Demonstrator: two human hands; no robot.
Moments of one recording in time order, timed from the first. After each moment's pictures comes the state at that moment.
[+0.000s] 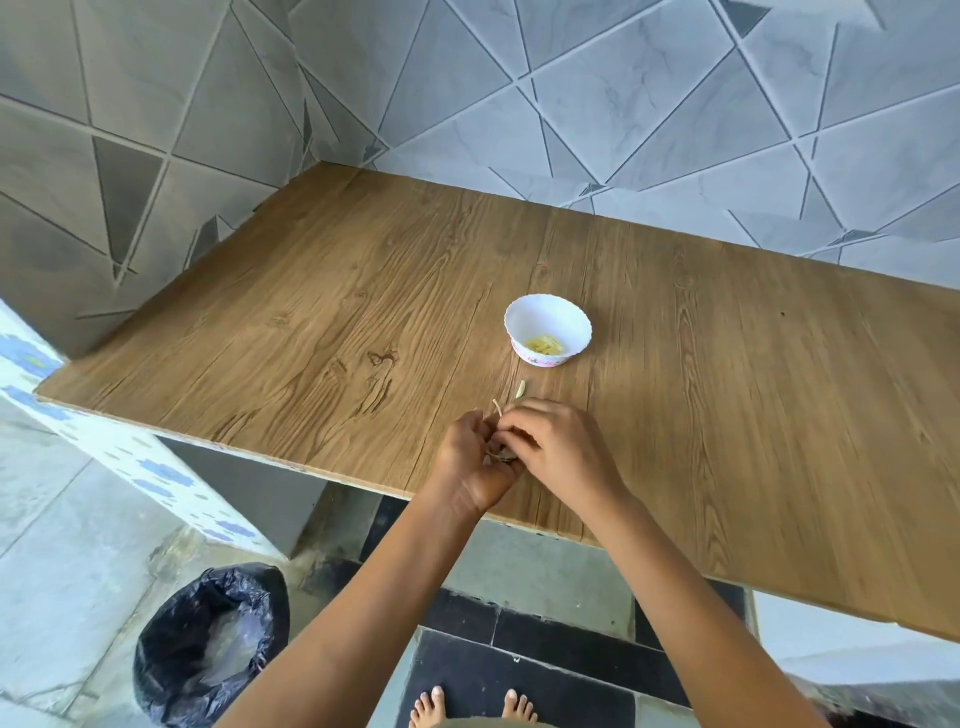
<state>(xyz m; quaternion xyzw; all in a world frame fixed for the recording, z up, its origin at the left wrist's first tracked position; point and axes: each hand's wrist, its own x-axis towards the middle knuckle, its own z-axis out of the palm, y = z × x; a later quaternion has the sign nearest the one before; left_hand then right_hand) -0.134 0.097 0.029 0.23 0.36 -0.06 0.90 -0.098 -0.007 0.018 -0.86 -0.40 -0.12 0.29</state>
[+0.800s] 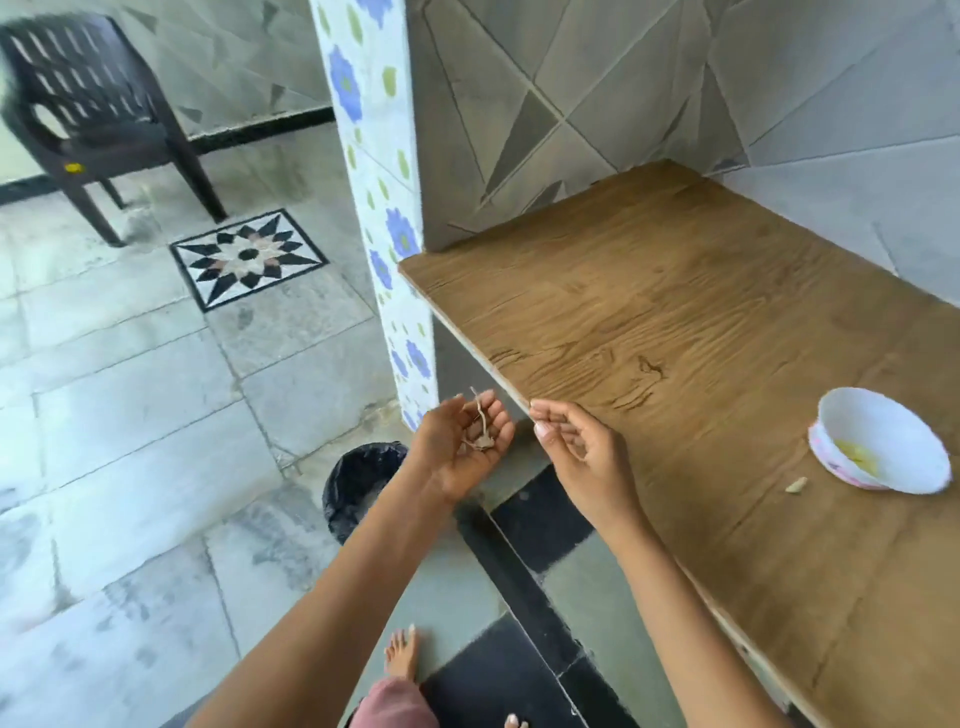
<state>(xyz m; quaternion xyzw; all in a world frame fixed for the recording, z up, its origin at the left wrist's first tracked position) -0.271 0.255 0.003 0.09 0.39 0.23 0.89 -0.162 0.144 -0.008 -0.71 -0.43 0.21 0.52</state>
